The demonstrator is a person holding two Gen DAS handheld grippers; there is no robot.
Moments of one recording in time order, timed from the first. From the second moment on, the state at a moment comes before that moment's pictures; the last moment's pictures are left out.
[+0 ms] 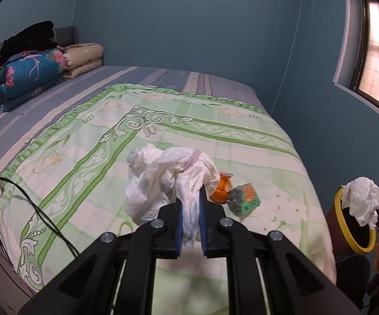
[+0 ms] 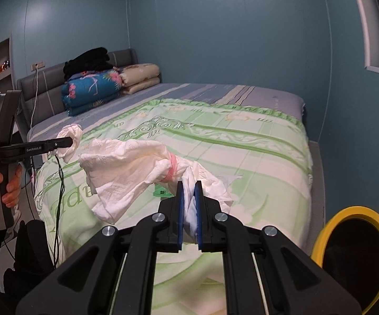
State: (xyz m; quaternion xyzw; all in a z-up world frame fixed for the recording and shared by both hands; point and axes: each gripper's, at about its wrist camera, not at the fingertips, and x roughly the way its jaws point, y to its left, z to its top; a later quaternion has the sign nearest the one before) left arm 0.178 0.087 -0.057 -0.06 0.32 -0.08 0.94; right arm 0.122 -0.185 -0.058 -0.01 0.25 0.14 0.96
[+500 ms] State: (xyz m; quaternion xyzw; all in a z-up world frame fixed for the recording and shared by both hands) left arm 0.175 -0.002 -0.035 -0.03 0.31 -0.16 0.94; right arm 0.097 -0.242 -0.037 0.01 0.22 0.08 0.97
